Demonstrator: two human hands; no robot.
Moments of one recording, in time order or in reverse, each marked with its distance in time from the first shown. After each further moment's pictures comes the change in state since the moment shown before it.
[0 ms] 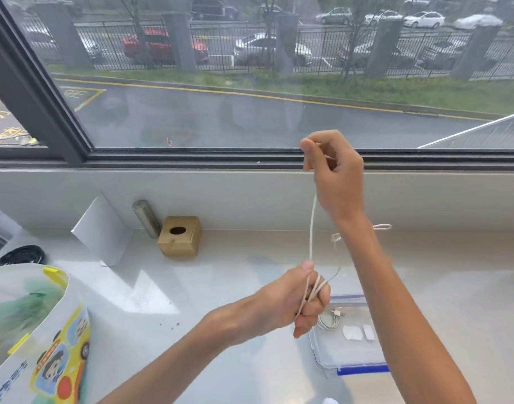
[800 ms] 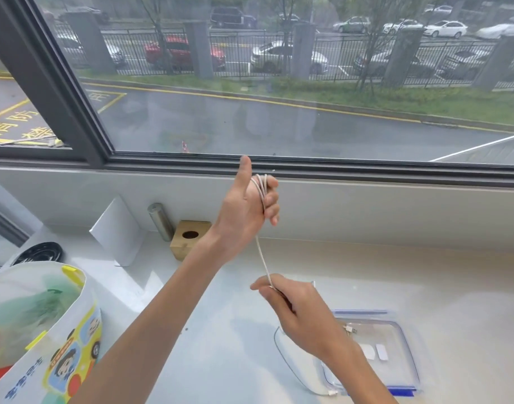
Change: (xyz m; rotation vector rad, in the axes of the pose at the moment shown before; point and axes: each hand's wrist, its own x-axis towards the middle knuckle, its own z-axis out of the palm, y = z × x) left_hand 0.018 0.066 -0.085 -0.347 0.415 0.353; right_hand -0.159 0.001 0.017 -0.154 -0.633 0.101
